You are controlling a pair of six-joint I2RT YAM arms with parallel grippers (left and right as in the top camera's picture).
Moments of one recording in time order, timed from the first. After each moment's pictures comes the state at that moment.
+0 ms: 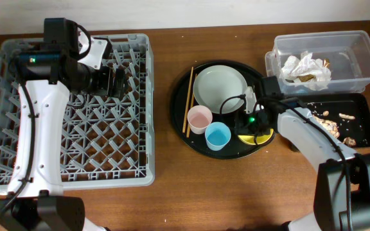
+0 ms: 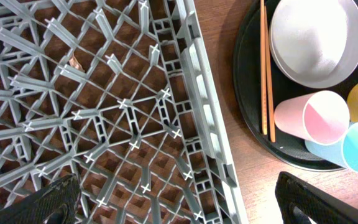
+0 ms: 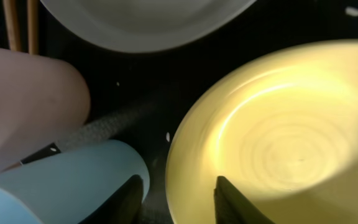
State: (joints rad) left arm 0.00 1.73 1.85 -1.27 0.24 0.16; right arm 0.16 1.69 1.05 -0.66 -0.30 0.21
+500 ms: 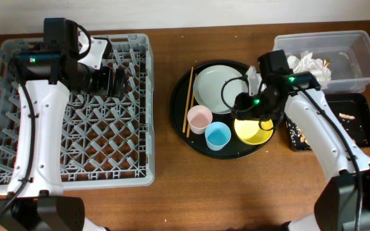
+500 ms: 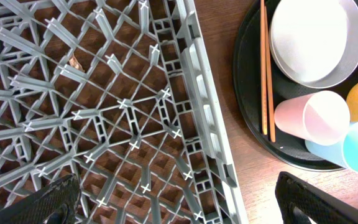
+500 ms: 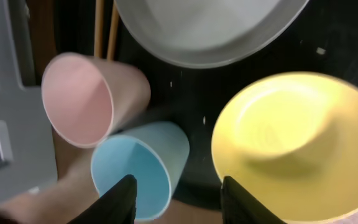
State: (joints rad) left arm 0.00 1.73 1.85 -1.27 0.24 0.16; right arm 0.17 1.67 1.37 -1.02 -0.32 0.18
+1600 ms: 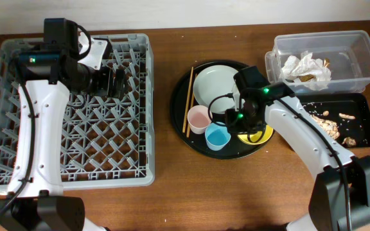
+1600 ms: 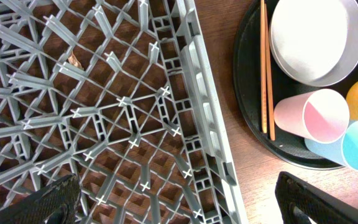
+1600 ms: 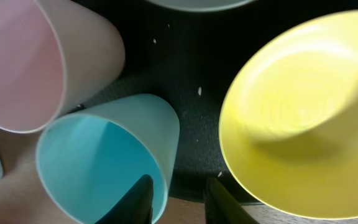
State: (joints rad) left arm 0.00 1.73 1.85 -1.28 0.24 0.16; right arm 0.30 1.70 1.27 -0.98 -0.18 0.24
